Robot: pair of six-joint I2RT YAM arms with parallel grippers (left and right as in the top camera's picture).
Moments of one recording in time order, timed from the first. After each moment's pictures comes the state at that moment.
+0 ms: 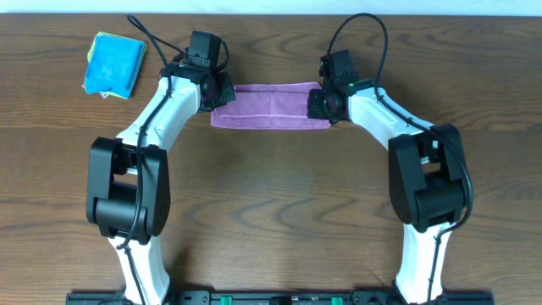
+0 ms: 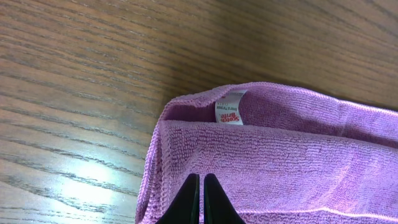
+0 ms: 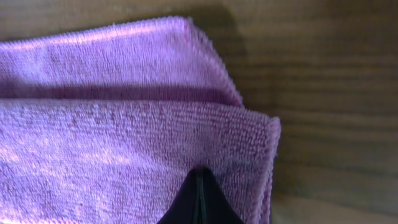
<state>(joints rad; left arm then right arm) -0.22 2.04 1.54 -0.64 0.04 -0.48 0.30 2.16 1.48 -0.47 -0.07 0.37</state>
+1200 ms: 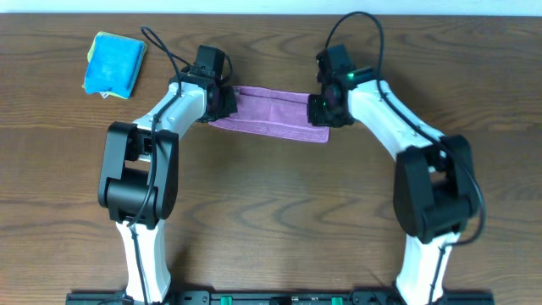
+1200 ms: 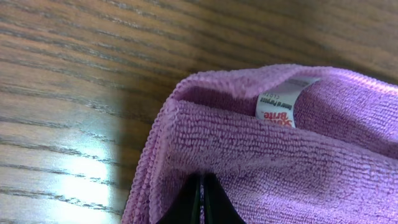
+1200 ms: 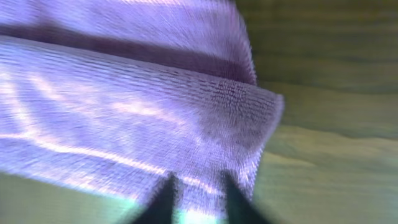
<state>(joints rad) -0.22 2.16 1.50 -0.56 0.07 -0.43 0.32 2.06 1.57 -0.80 -0.08 0.36</state>
